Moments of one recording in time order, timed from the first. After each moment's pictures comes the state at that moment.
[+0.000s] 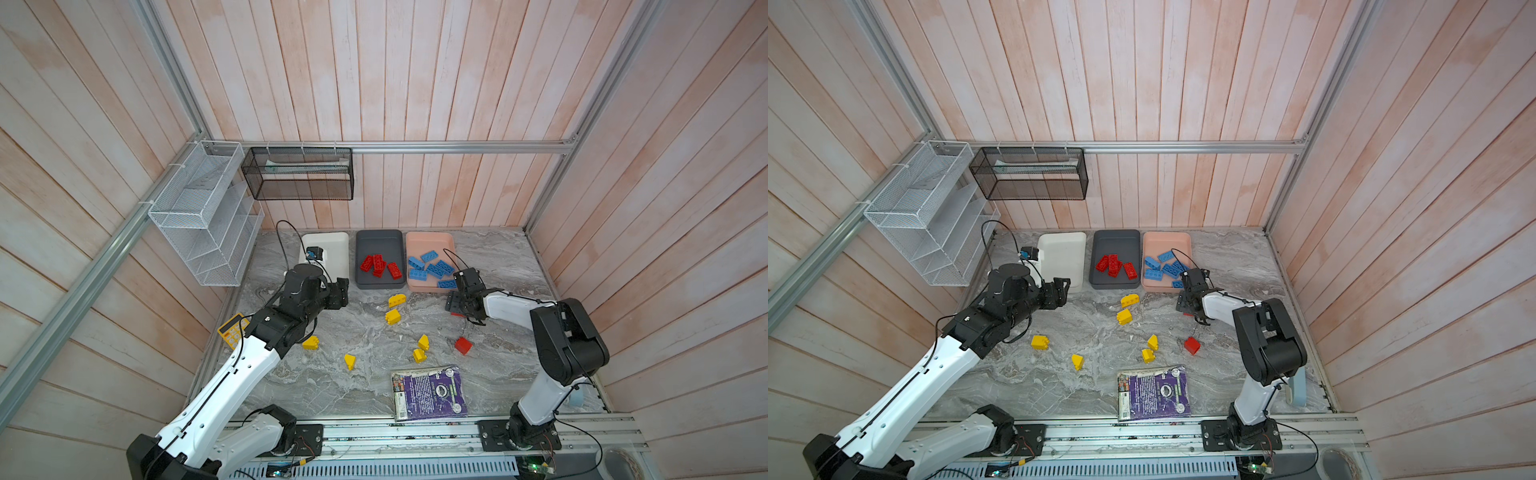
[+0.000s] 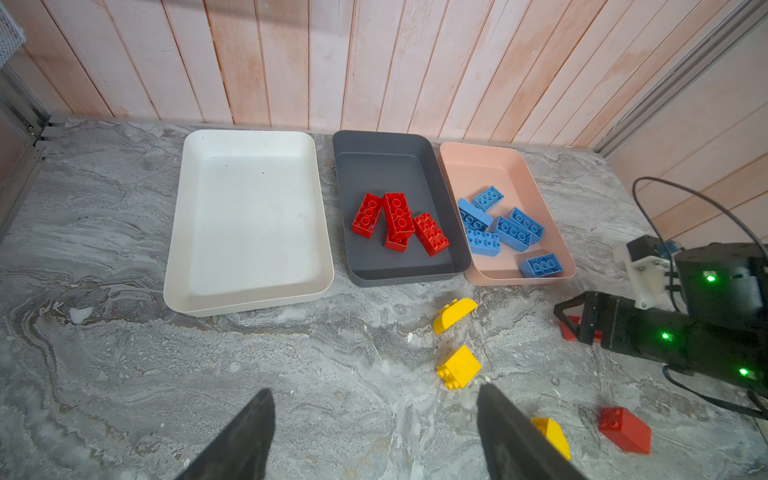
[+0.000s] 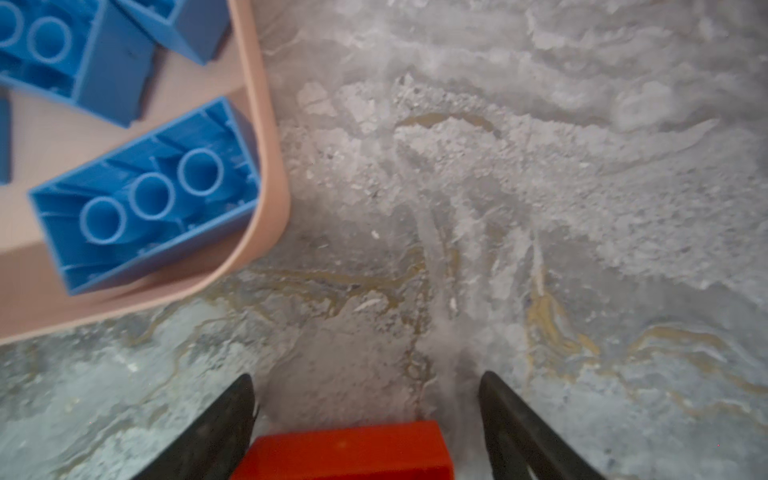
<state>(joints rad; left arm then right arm) -0.47 1.04 1.02 -0.52 -0.13 -0.32 0.34 1.75 0.93 -0.27 0.24 0.55</state>
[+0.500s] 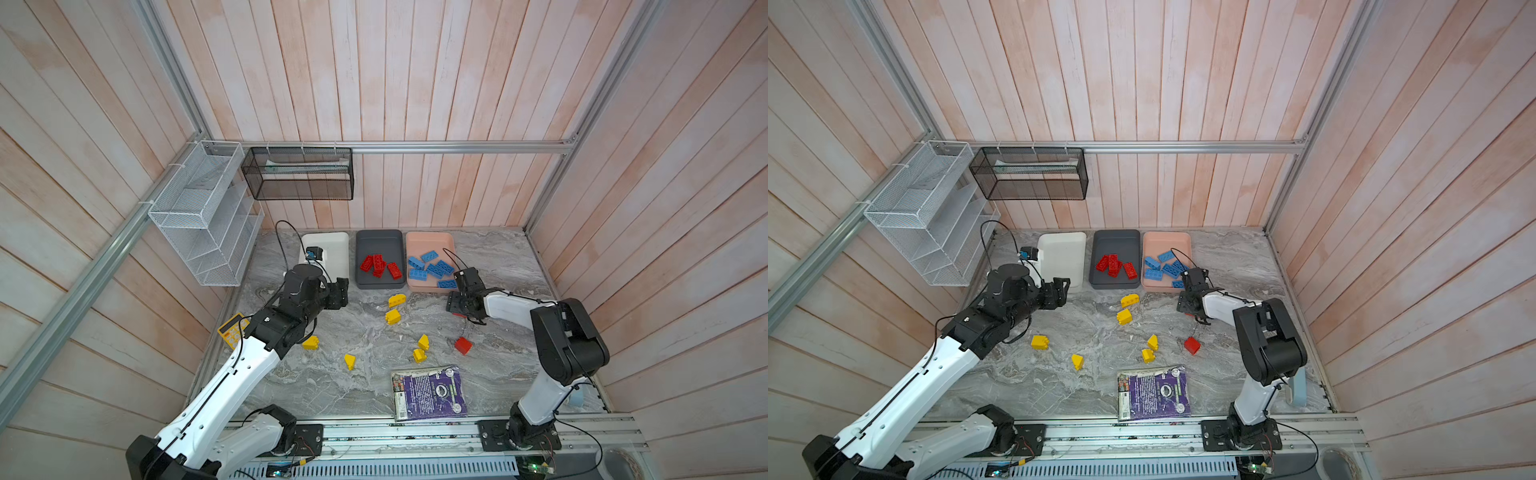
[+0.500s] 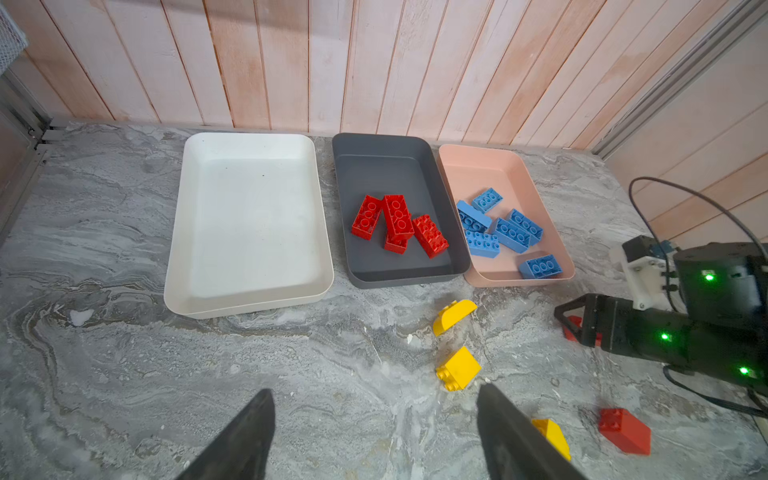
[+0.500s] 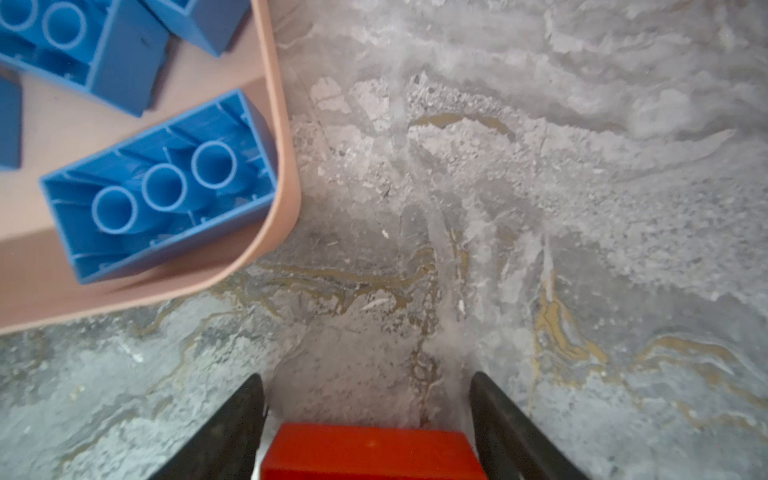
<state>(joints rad) -0.47 1.04 1.01 -0.52 -0.13 -0.32 0.36 1.75 0.94 -0.28 0.23 0.52</state>
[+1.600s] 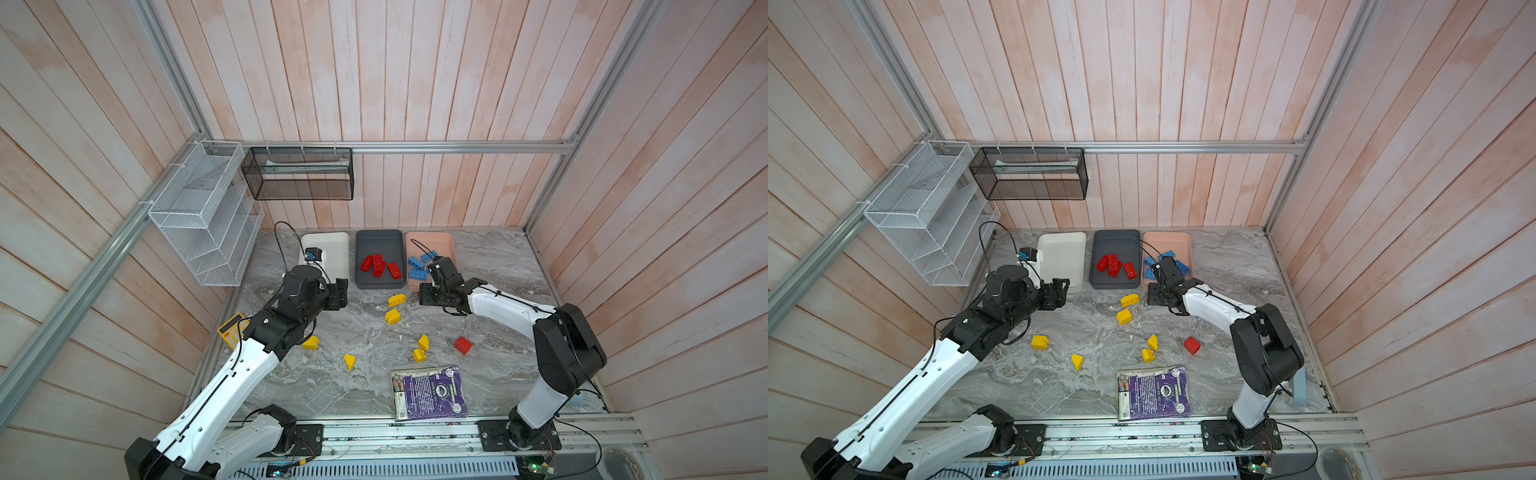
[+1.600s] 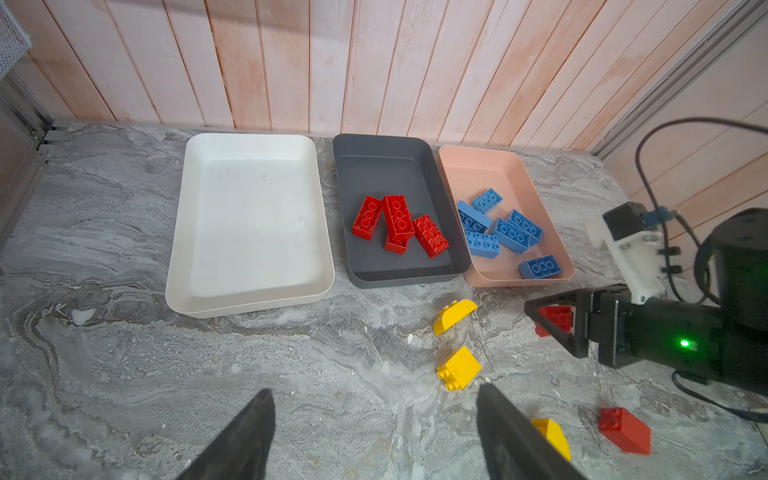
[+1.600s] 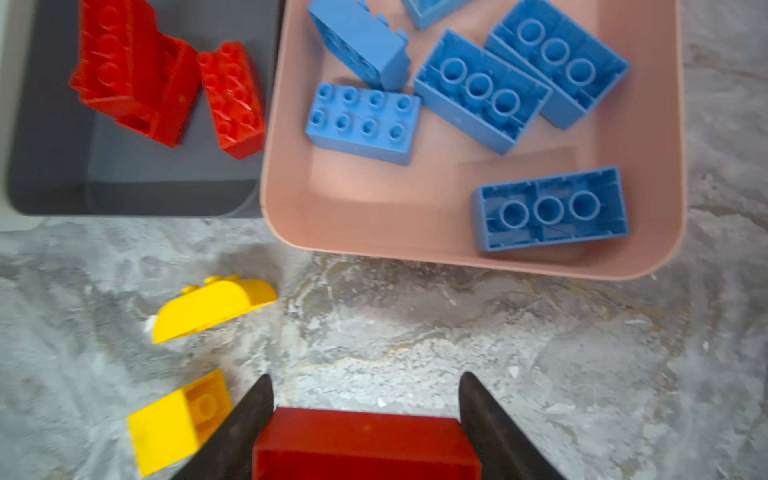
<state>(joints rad) -0.47 1.02 1.00 -0.51 -0.14 -0.32 0.57 1.71 1.15 -0.36 0.10 0.49</state>
